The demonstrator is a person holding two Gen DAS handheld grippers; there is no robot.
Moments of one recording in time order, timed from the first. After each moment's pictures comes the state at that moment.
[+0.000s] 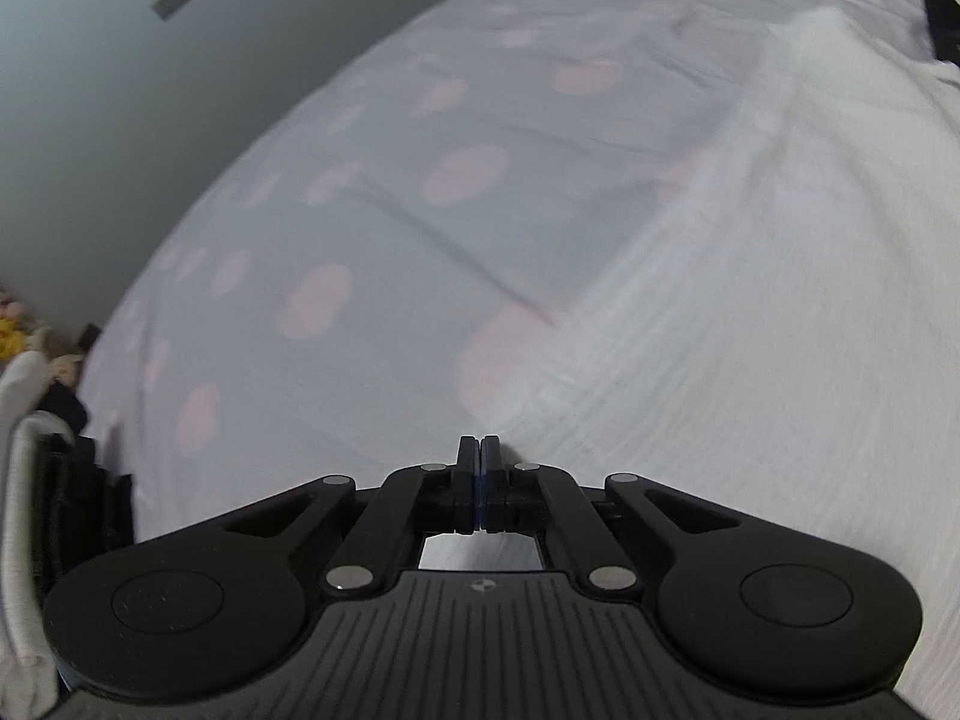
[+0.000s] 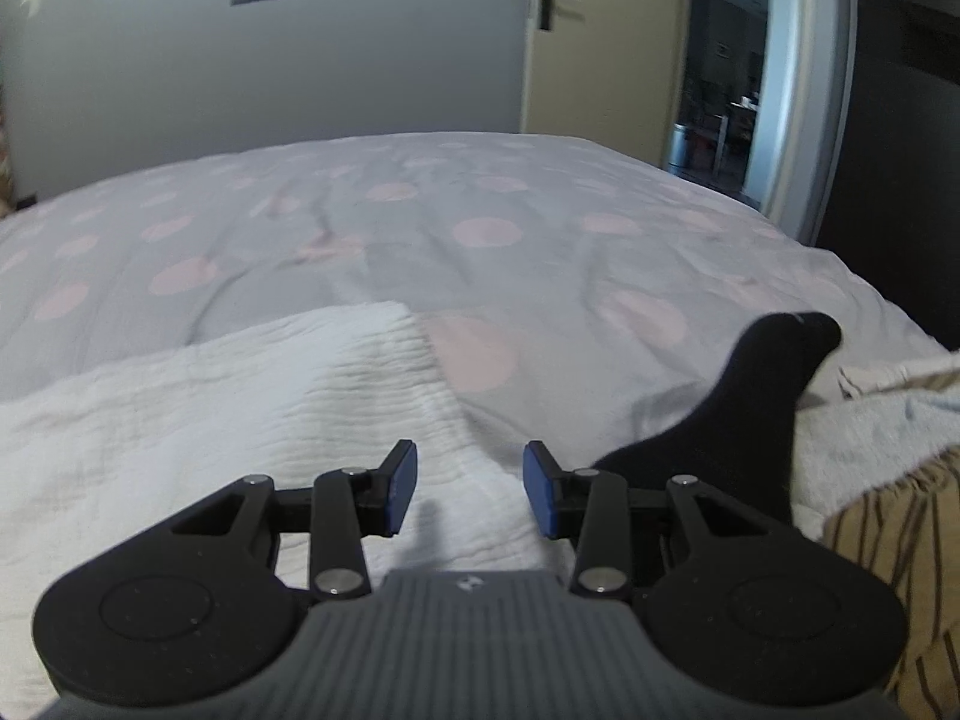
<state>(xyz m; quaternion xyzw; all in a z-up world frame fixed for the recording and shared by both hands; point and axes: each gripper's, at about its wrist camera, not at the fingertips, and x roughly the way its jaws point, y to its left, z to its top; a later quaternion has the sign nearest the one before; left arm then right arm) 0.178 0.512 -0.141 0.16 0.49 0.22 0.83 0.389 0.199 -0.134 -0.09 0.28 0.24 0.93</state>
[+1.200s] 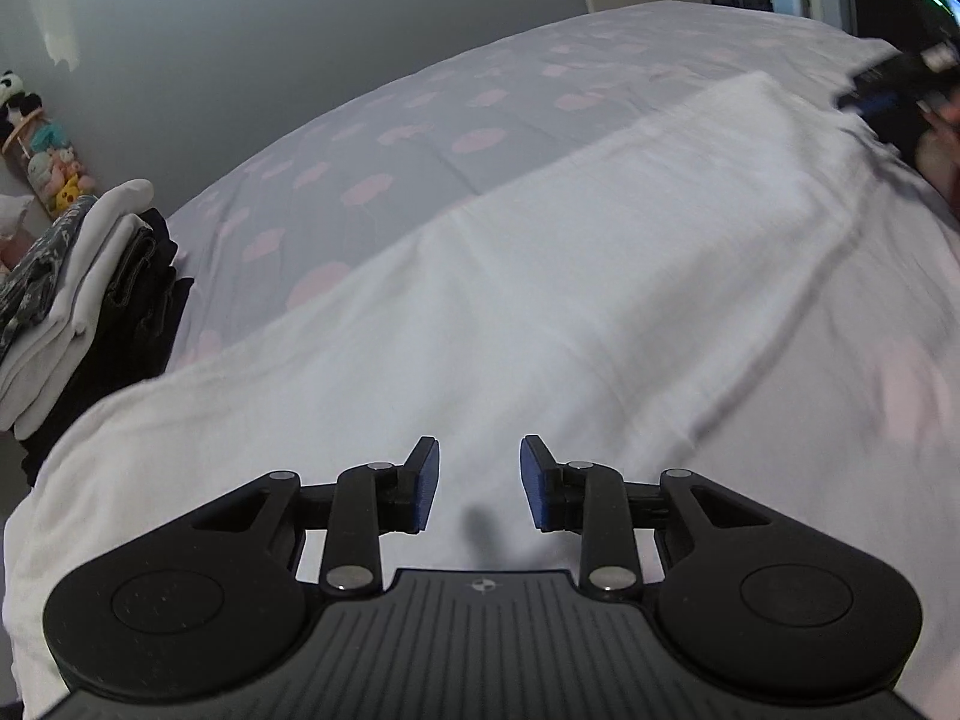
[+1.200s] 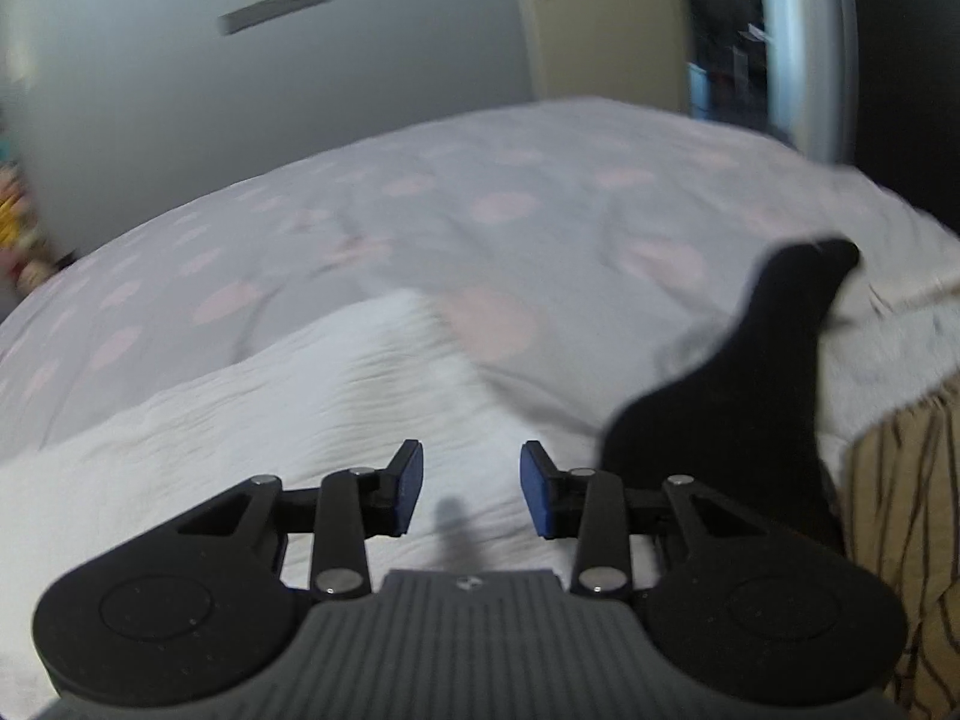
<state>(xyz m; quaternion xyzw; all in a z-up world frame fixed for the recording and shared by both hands) -0.005 0.354 -0.124 0.06 0.43 0.28 0.86 0.387 0.179 -0.132 -0.02 0.32 0.30 0.90</state>
